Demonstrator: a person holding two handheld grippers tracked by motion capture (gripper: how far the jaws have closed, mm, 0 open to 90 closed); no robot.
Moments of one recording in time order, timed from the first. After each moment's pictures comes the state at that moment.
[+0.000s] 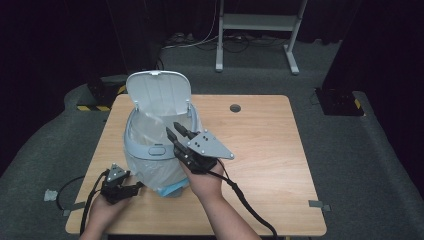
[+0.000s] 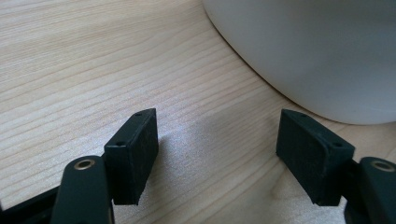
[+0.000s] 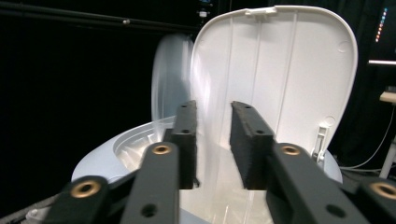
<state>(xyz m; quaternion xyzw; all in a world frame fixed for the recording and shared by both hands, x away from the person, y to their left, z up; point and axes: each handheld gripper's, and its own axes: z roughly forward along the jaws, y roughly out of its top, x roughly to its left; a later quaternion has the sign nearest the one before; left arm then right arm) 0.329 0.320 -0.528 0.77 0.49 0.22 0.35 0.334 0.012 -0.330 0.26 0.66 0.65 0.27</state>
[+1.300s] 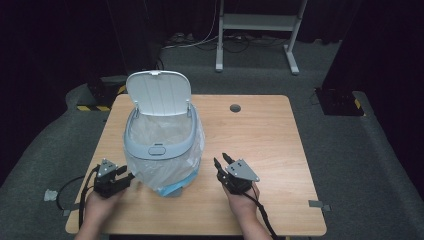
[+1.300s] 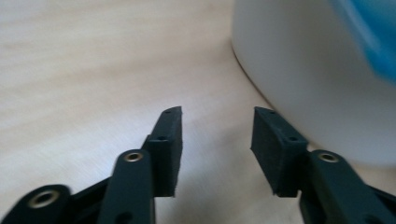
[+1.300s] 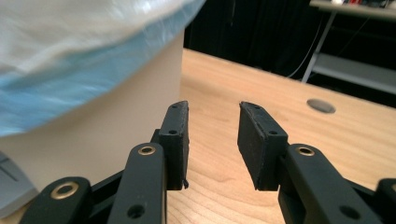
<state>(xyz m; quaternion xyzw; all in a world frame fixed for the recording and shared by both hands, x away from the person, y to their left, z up) 0.335 0.336 -0.503 0.73 0.52 0.25 0.38 0.345 -0.079 -0.467 0.36 0.72 0.50 0.31</state>
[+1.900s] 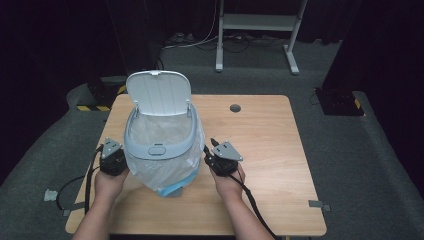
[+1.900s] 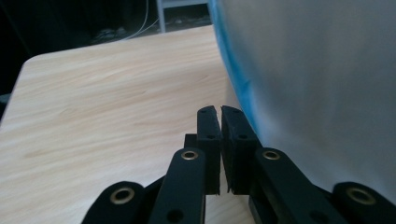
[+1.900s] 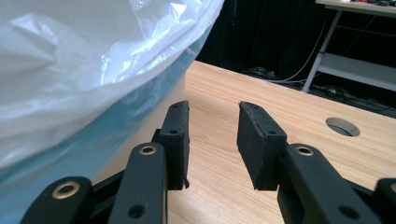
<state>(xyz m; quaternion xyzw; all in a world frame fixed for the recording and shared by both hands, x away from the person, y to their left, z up) 0.372 0.305 -0.457 0.70 0.49 0.30 0.43 0.391 -0.039 -0.457 0.36 0.72 0.51 0.31</state>
